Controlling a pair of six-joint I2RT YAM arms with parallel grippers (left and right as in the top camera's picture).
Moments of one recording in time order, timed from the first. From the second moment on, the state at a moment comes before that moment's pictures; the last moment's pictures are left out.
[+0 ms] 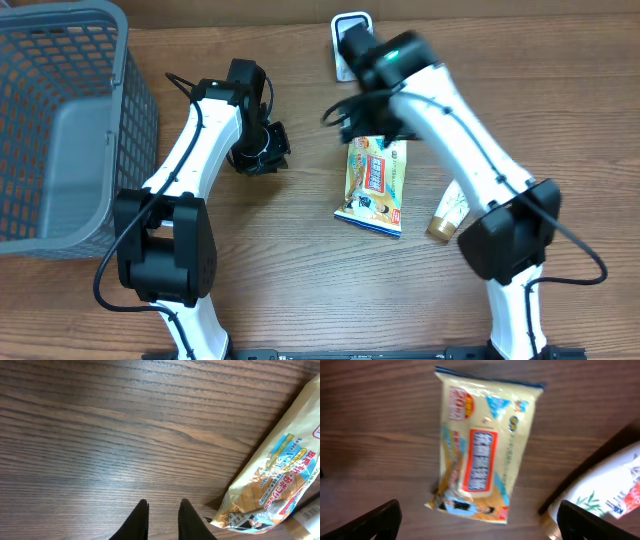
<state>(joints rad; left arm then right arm) -0.16 1.97 1.56 -1.11 0.25 -0.46 0.50 2.19 2.24 -1.54 0.03 0.48</state>
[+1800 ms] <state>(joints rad) -0.25 1.97 1.34 -0.75 0.37 -0.54 0.39 2.11 1.40 -0.64 -0.61 0.80</state>
